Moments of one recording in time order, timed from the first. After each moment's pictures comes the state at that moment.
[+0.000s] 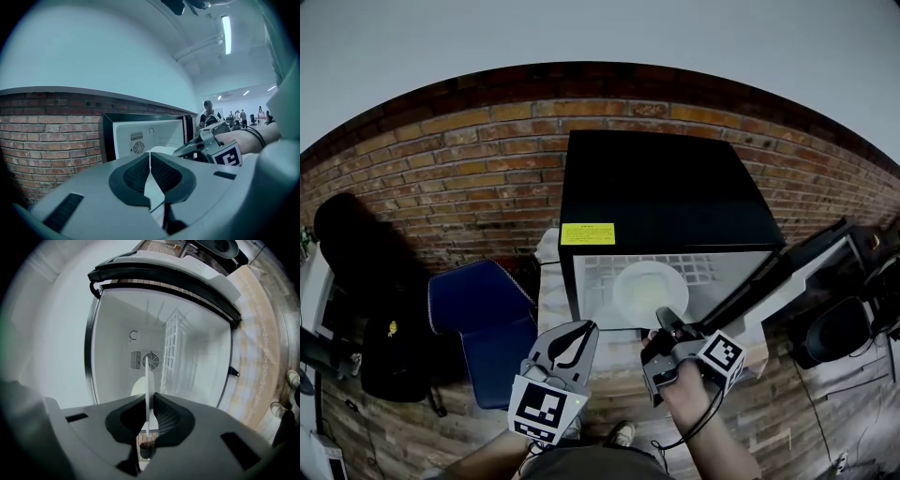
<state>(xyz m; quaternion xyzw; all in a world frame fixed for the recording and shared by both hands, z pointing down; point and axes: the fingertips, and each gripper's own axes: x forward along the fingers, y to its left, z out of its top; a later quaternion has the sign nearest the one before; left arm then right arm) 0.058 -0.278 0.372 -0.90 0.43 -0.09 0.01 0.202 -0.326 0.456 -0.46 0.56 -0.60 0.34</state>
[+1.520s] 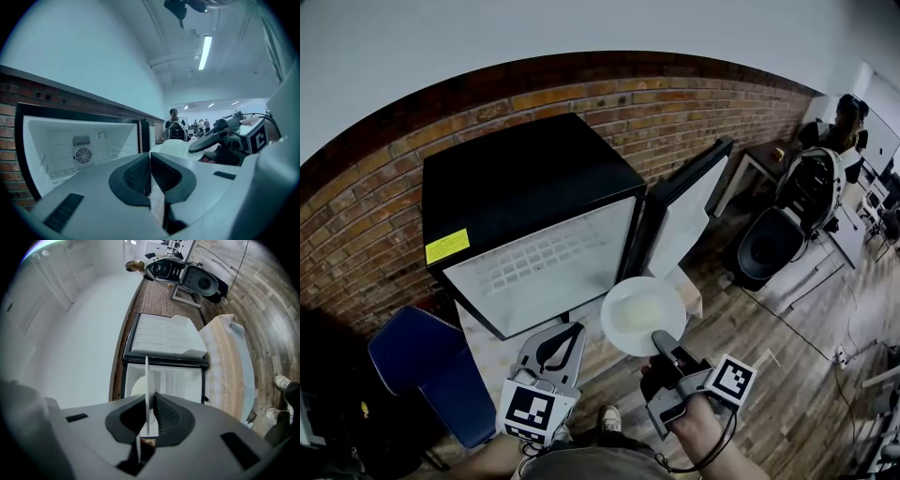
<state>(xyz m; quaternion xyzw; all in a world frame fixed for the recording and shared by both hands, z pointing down) 0.204 -0.213 0.378 -0.97 0.23 -0.07 0.02 0.333 -0.144 0.428 -0.55 0.49 -0.52 0.43</state>
